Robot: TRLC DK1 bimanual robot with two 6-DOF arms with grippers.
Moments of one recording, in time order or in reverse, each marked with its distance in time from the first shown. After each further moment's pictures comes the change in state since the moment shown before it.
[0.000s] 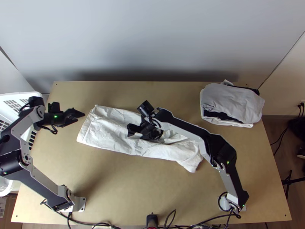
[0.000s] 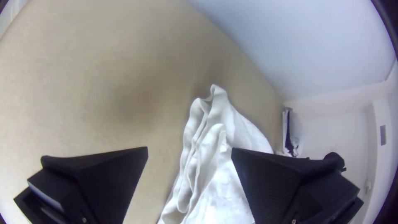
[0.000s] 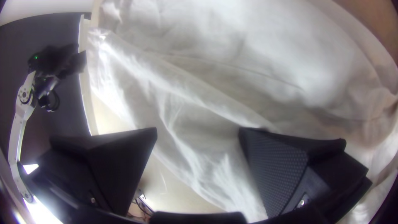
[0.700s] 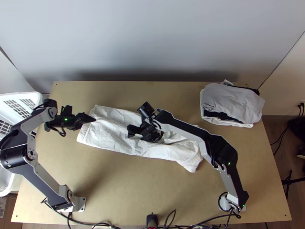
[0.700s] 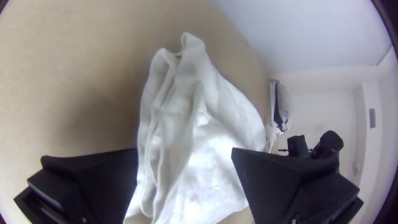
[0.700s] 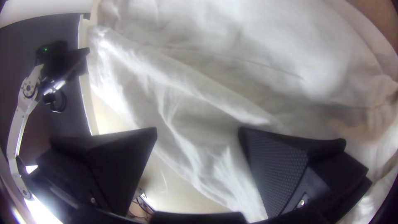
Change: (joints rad) left arm -0.103 0.069 -0.028 -0.056 0.081 0.077; right arm 0.009 -0.014 -0.035 0.003 0.004 0.015
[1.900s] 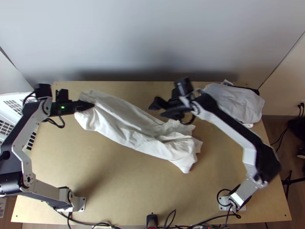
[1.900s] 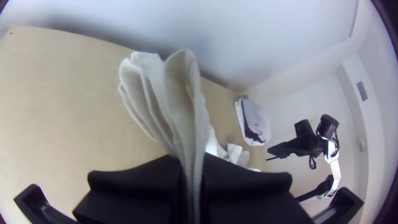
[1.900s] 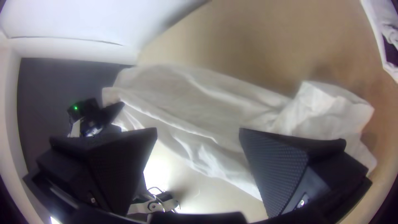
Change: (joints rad) left arm -0.097 -0.293 0.060 0.091 0.030 -0.198; right arm -0.248 -0.418 -0.115 -0.004 0.005 0.010
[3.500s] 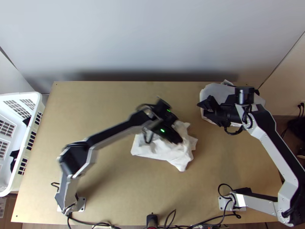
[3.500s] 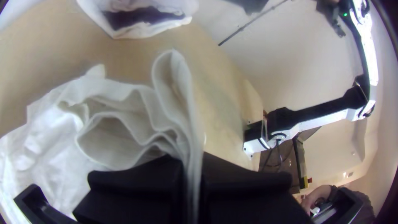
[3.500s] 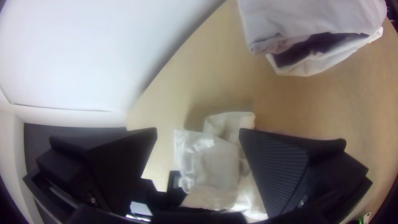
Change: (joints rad) left arm -1.068 0.469 0.505 0.043 -0.239 -0.125; right arm -0.417 -0.439 -0.414 -0.003 0.019 -0.021
